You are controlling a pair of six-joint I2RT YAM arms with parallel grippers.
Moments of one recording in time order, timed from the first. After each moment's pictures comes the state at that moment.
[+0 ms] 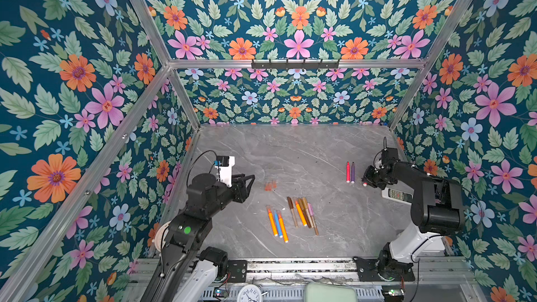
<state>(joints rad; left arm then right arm) -0.37 0.58 0.80 -0.56 0.26 -0.34 -0.17 1.73 1.00 -0.49 -0.28 0.46</state>
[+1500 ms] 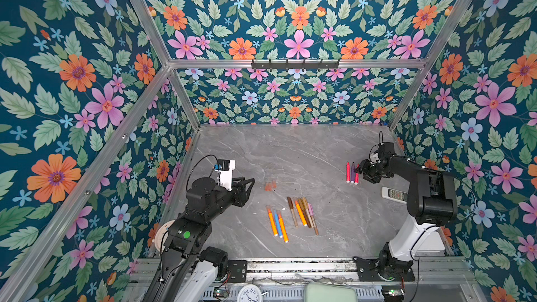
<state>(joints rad) -0.37 0.58 0.78 -0.55 0.27 -0.33 -0.15 1.84 1.12 -0.47 -0.35 0.45</state>
